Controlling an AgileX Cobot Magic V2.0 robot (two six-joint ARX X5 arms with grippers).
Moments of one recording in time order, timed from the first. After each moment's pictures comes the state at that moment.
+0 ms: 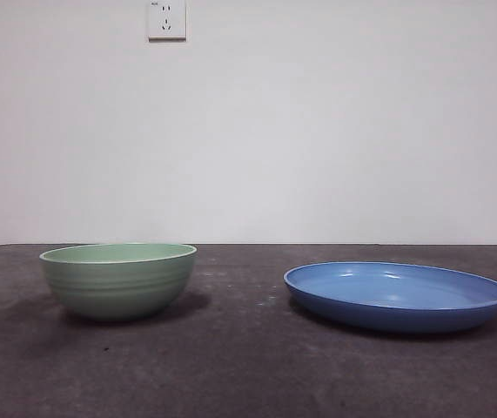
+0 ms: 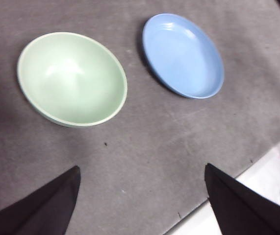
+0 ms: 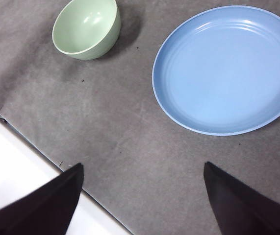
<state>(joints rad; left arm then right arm) -0.13 0.80 0.91 -0.95 0.58 -0.02 0.13 0.77 0.92 -1.06 -0.58 -0.07</state>
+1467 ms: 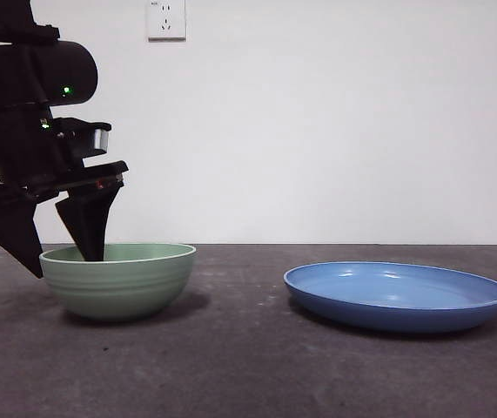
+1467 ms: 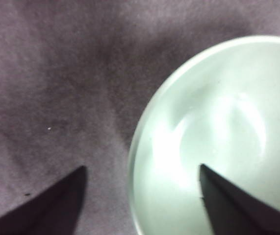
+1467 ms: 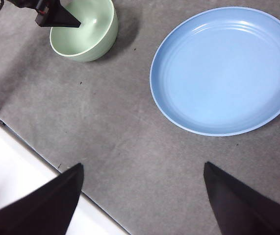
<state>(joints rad) -0.31 1.70 1.15 -0.66 0.10 -0.02 0.13 0.77 0.92 -1.06 -0.57 -0.06</state>
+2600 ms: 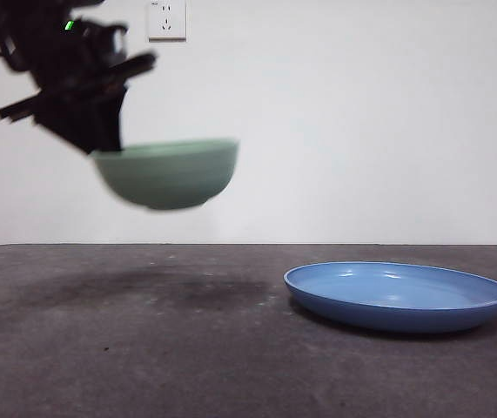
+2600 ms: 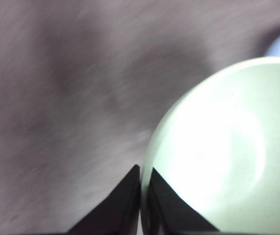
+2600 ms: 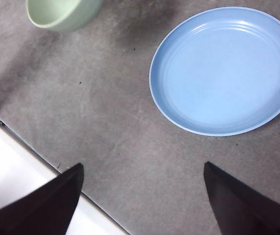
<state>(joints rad) -0.38 1.57 1.34 -0.75 0.16 -0.11 0.13 0.77 0.92 -1.06 -0.57 -0.06</state>
